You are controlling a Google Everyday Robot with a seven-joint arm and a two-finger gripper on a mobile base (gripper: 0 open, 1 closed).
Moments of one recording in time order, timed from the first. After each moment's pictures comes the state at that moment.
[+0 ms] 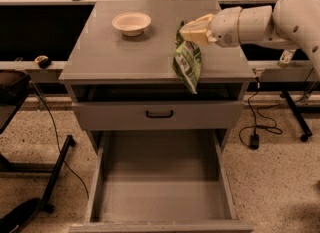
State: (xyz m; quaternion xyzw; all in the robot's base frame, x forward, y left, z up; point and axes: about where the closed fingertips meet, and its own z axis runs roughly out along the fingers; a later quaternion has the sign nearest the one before) arm 0.708 -0.093 0.940 -0.50 0.63 0.21 0.55
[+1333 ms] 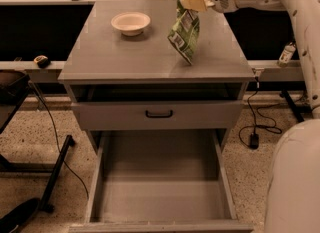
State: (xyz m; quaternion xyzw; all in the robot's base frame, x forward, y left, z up) arm 0.785 -0.097 0.997 -0.48 0.65 0.19 0.56
